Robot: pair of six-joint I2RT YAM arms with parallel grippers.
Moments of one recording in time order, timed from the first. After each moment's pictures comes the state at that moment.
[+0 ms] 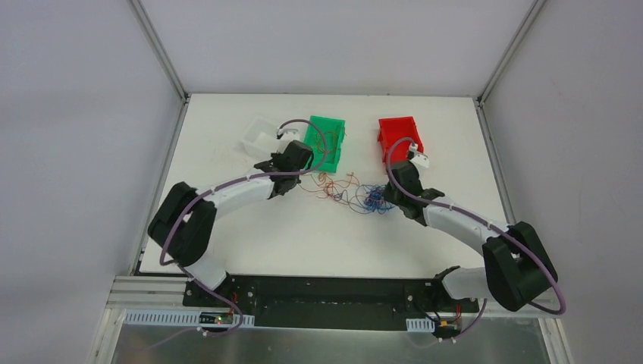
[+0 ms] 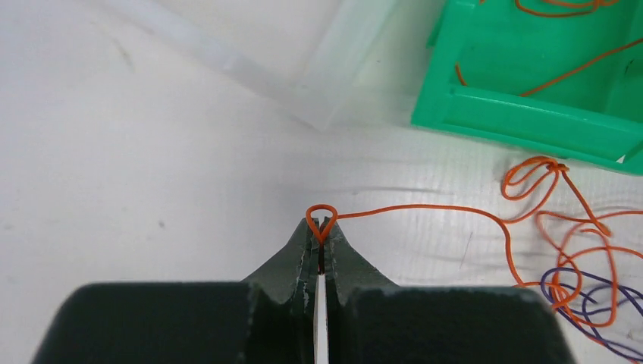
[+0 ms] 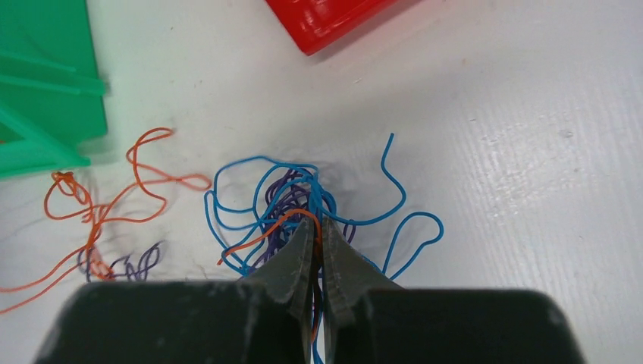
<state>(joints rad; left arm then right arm) -0.65 1.67 1.03 -0.25 -0.58 -0.44 0.54 1.33 0.66 -0.15 0.37 0.79</state>
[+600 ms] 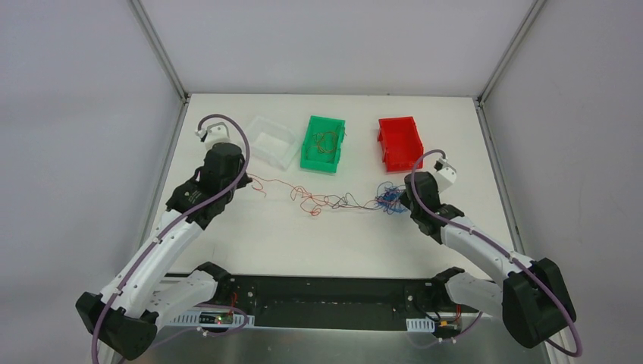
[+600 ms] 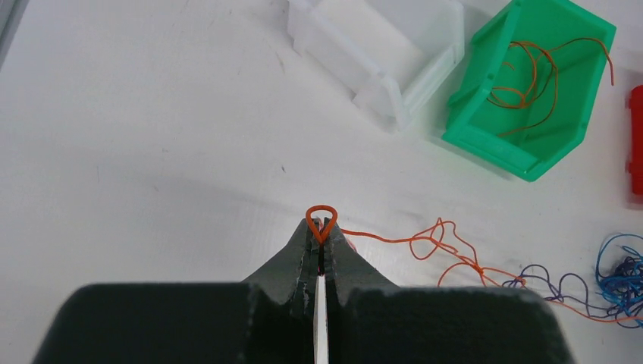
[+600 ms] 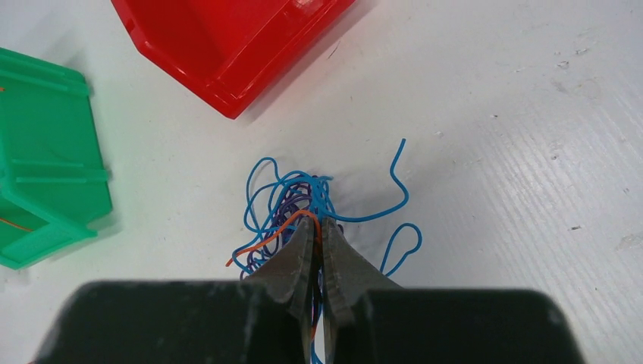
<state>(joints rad) -0.46 0.93 0.95 -0.63 -0.52 -0.53 0.48 1.08 0.51 -0.15 0.52 0.92</state>
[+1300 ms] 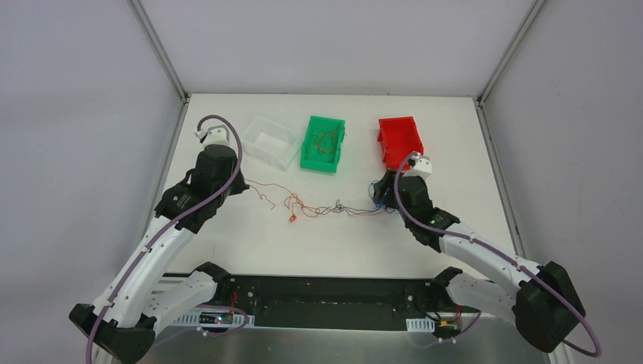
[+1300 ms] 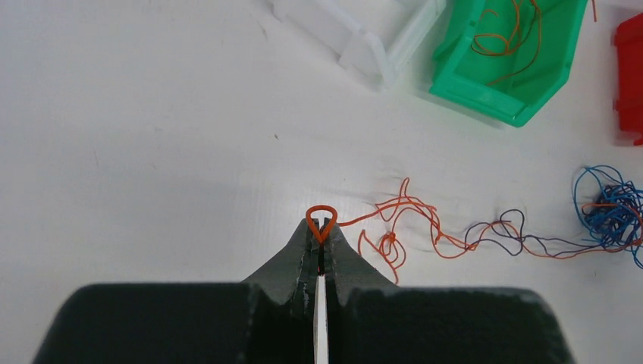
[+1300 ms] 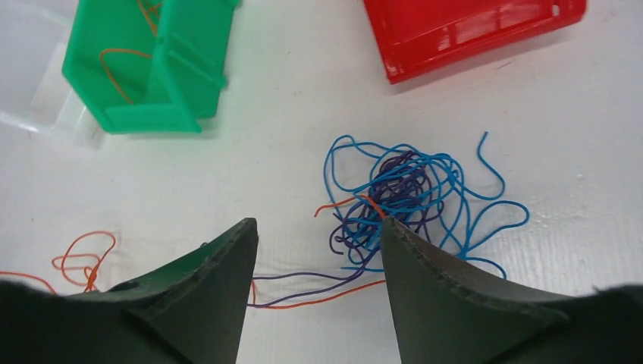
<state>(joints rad) -0.46 0.87 1.02 -0.79 -0.42 -0.50 0.65 1.02 0.51 -0.02 0.46 0.67</state>
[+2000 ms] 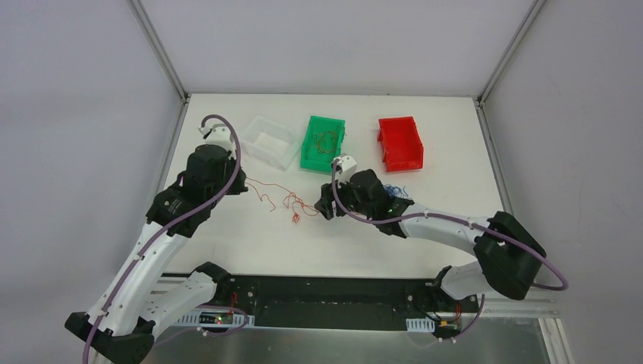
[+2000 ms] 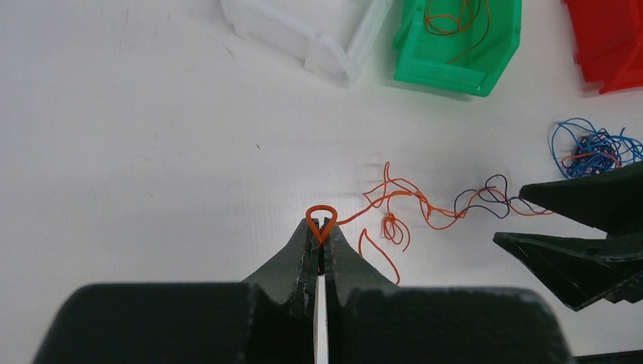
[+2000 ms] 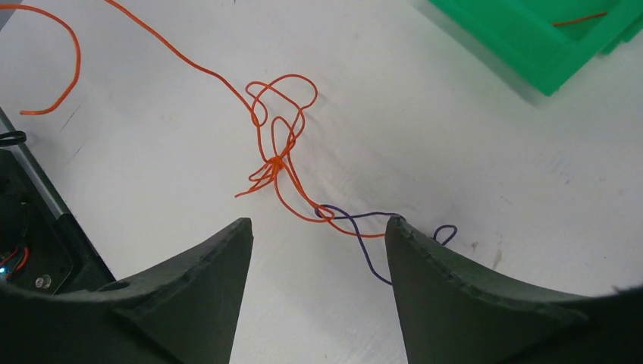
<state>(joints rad) -0.46 0.84 1.06 -0.79 -0.30 -0.35 0.89 1.38 0.70 0.19 -0.02 0.34</state>
